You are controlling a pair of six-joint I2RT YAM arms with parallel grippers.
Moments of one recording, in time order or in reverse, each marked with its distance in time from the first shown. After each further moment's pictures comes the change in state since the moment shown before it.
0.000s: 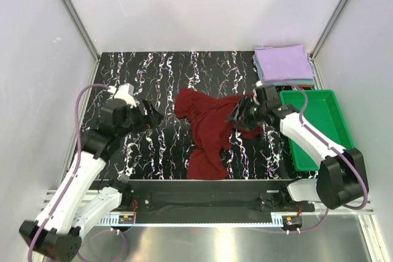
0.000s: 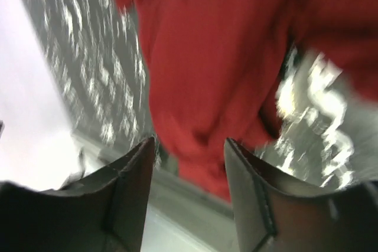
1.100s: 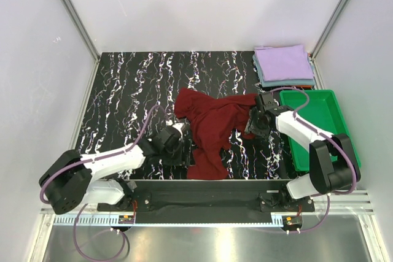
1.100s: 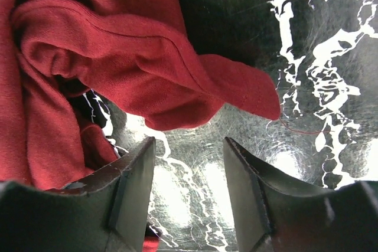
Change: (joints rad) left arm -0.462 0.463 -0.333 0.366 0.071 -0.209; right arm -0.049 0.130 -0.006 -0.151 0.464 -0.178
